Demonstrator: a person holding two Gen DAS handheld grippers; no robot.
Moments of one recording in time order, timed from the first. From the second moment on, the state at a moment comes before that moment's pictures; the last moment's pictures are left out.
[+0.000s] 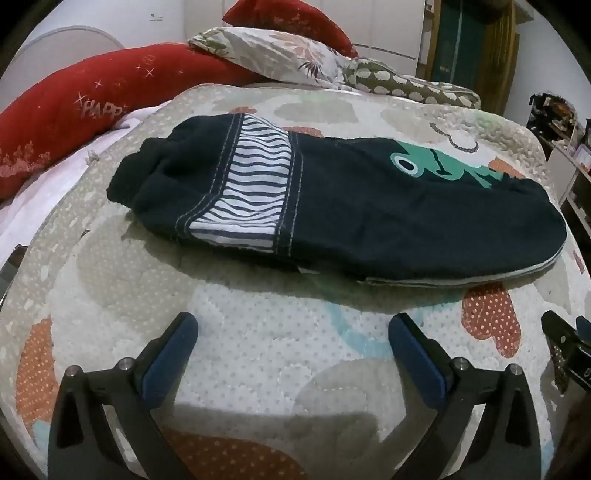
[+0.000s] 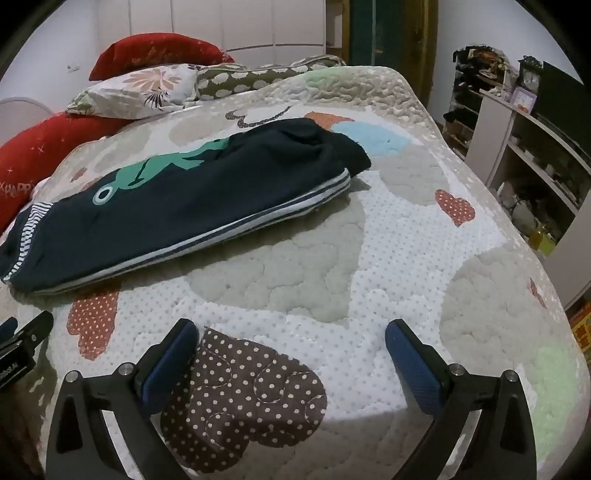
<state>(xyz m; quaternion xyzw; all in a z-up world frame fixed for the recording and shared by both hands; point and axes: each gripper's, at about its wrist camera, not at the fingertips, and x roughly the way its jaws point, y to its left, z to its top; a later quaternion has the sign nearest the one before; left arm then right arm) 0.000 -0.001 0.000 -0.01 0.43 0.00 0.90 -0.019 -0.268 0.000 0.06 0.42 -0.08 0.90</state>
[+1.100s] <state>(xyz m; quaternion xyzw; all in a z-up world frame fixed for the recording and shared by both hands) -0.011 -0.001 0.002 -0.01 0.42 0.01 0.91 -0.026 -0.267 -0.001 0.04 0.42 -0.09 0.90</state>
